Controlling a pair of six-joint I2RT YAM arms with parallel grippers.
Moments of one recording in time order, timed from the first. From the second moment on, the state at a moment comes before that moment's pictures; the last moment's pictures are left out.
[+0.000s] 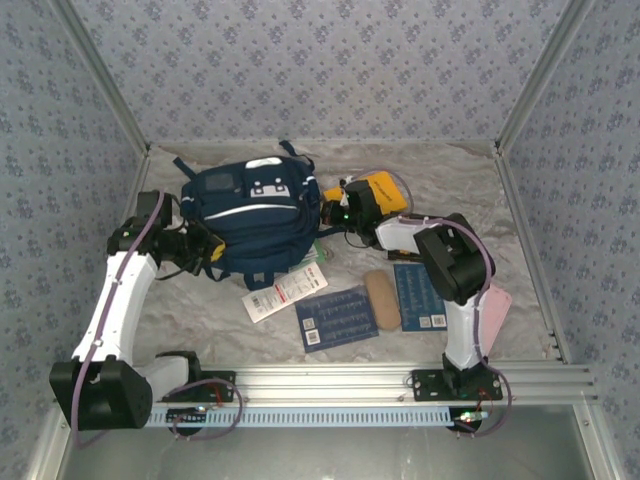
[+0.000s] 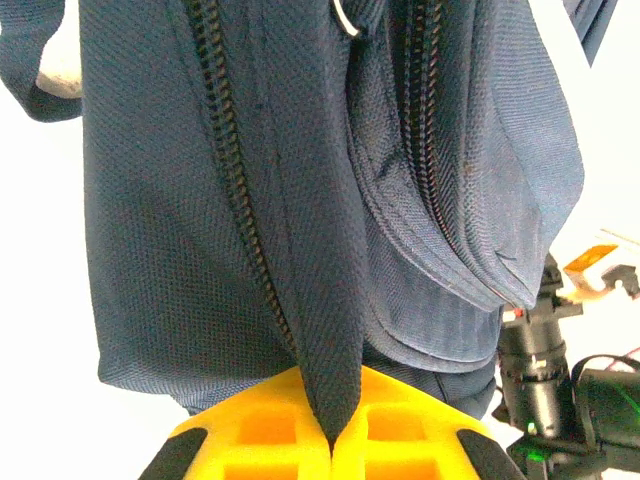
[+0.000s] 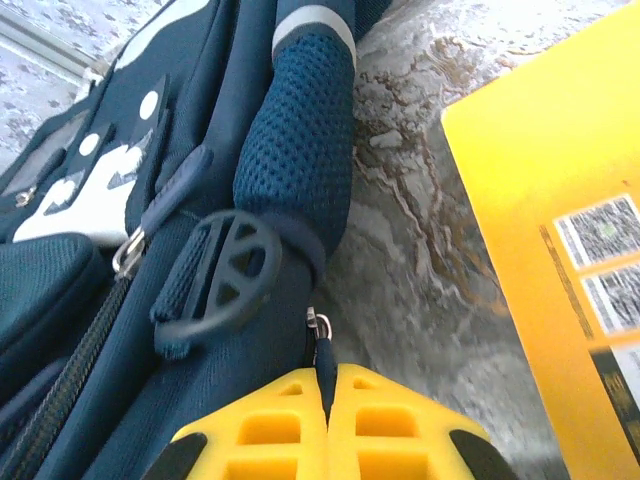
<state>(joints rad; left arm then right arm) 0.00 1.12 1.02 -0.96 0.48 -1.02 0.52 2.02 1.17 0.32 -0.21 0.68</state>
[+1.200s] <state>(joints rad) 0.03 1.04 0.94 -0.87 0.44 -1.07 0.64 2.22 1.85 -0.51 -0.23 0.61</state>
